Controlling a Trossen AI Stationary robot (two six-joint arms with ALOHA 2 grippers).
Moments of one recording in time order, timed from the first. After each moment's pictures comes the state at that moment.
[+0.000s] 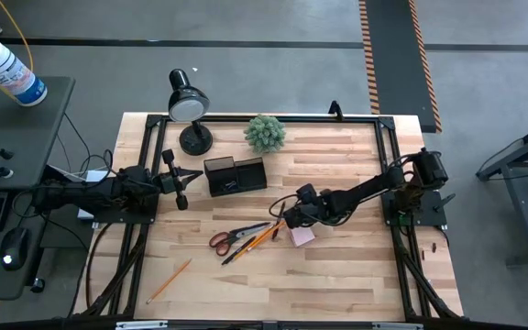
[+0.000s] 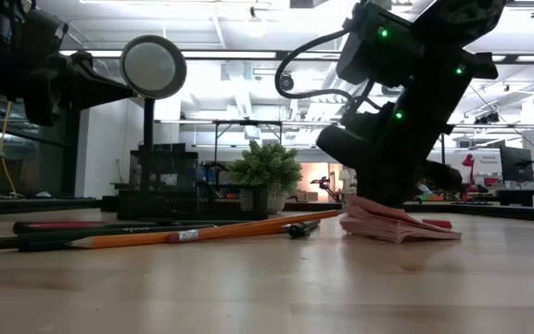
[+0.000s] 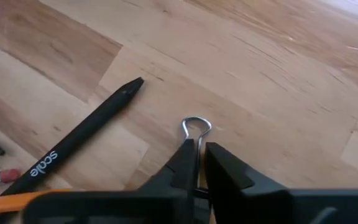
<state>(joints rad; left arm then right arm) 0.17 0.10 0.01 0.05 -0.26 0.57 0.19 1.80 0.87 -0.30 0.43 1.19</state>
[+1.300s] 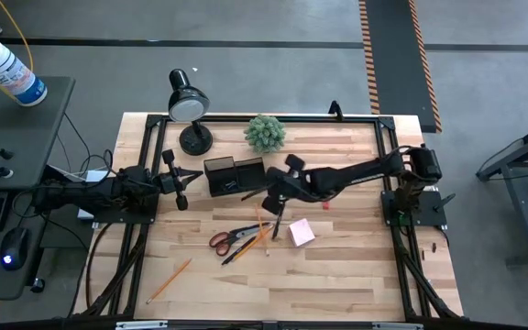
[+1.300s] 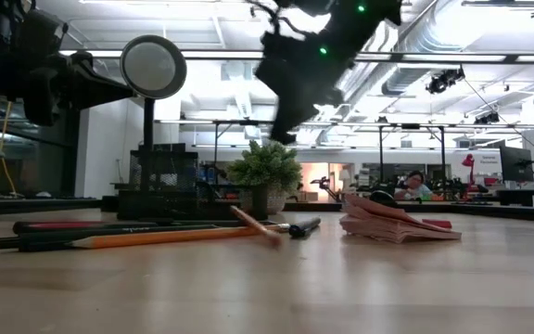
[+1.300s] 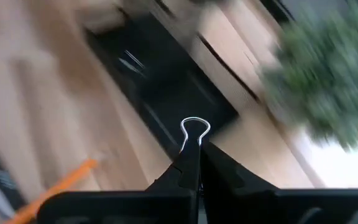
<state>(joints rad) 0.17 0.10 0.01 0.05 -0.26 0.57 0.06 1.81 1.26 -0.29 0.47 0.25</state>
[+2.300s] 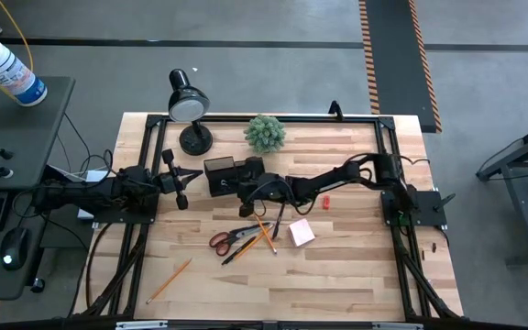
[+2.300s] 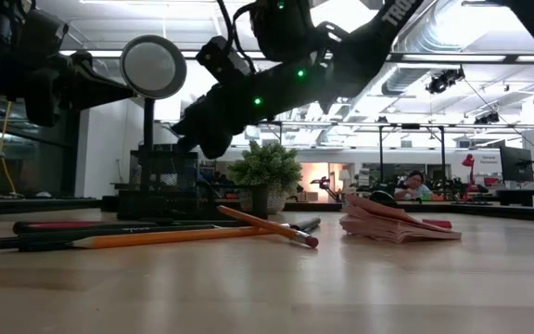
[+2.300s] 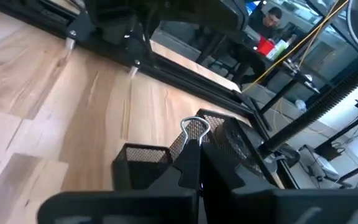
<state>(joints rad) 0.17 0.10 0.01 0.05 -0.28 0.58 0.01 2.15 1.28 0.66 0.29 -0.48</state>
